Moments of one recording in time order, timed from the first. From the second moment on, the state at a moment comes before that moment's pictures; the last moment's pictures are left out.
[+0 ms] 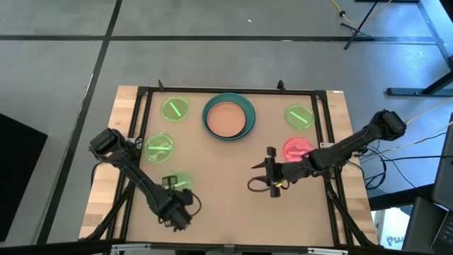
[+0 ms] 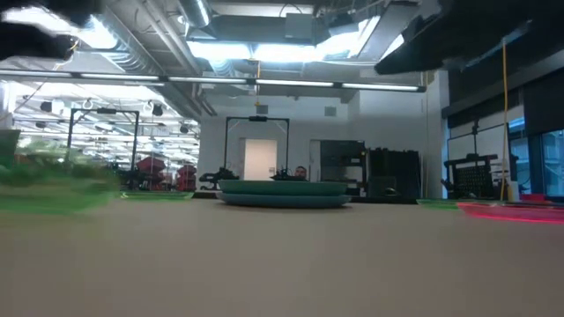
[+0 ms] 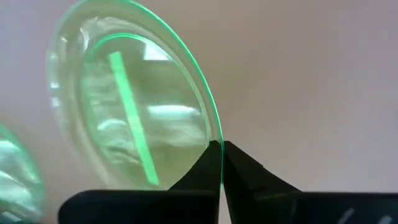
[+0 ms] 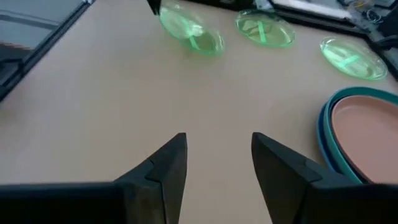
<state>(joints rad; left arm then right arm) -0.71 1.84 1.32 -1.15 -0.09 -0.90 0.46 1.28 0.69 0.06 0.39 0.05</state>
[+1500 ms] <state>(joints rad) -0.34 1.83 1.48 -1.03 -0.73 -0.20 0.49 1.25 0.69 -0.06 0.46 0.11</state>
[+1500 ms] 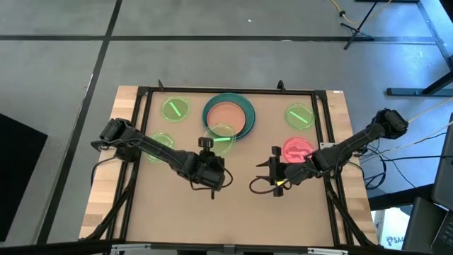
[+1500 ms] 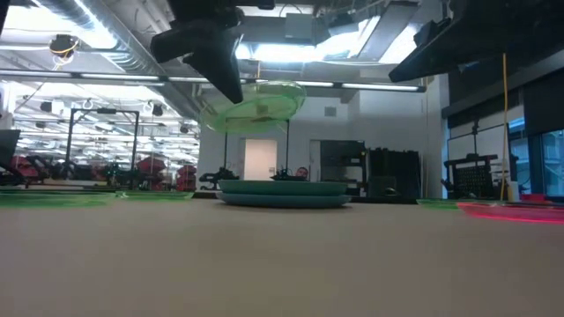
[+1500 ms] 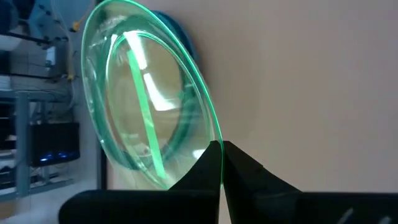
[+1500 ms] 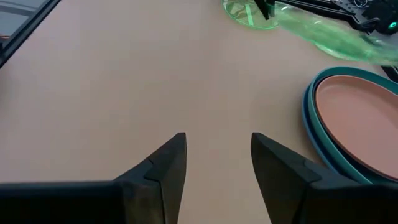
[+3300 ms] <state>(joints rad) -0.06 1.79 1.16 -0.44 -0.67 0.12 0.49 1.25 0.69 -0.07 0.52 0.09</state>
